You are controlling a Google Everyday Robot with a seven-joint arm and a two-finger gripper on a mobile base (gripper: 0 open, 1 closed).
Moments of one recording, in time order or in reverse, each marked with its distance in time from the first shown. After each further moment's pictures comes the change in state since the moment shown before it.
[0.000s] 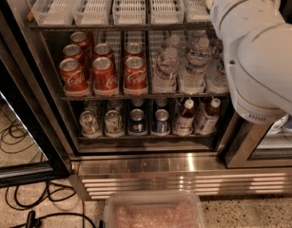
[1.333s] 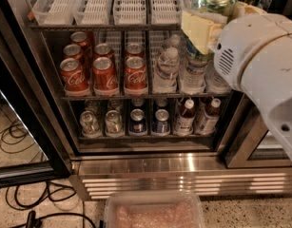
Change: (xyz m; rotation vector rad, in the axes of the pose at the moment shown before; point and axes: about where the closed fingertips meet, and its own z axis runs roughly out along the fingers) arm -0.002 0.052 -0.118 -0.314 0.172 0.081
